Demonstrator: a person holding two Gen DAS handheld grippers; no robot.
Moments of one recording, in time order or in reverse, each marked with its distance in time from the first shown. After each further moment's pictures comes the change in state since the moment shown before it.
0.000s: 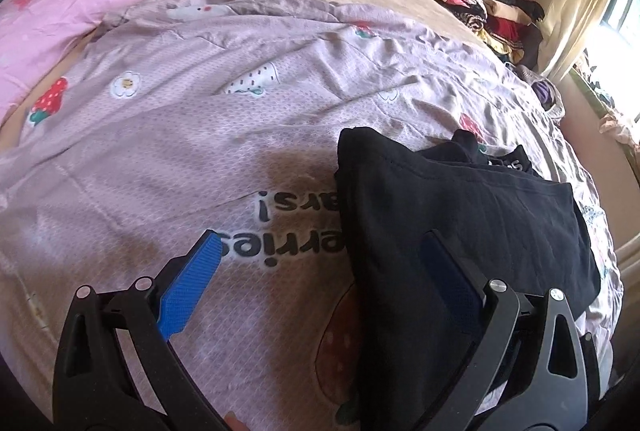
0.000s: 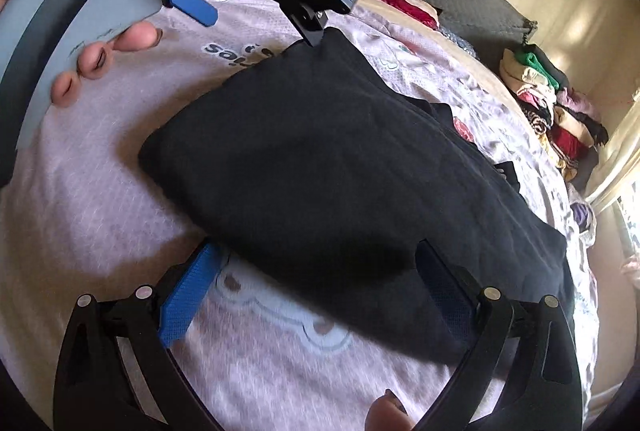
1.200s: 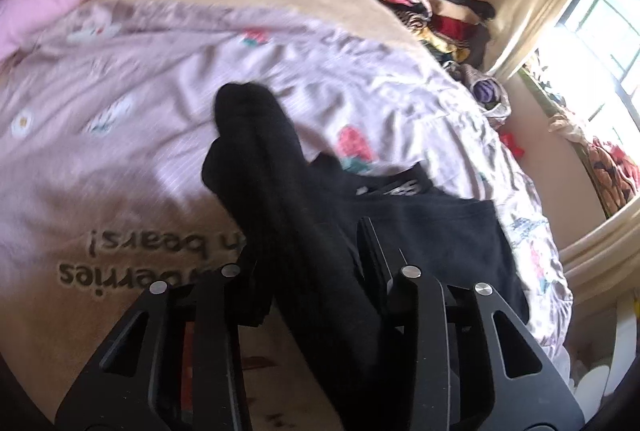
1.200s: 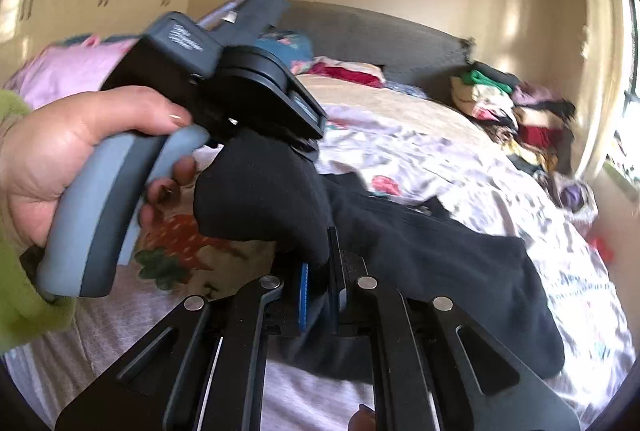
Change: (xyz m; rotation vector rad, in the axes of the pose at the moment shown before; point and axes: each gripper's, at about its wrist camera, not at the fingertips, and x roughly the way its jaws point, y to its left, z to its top) left arm 0.004 -0.114 0.034 0.027 0.001 -0.220; right arm -0.090 -0.103 -0.036 0.270 -0.352 -0.037
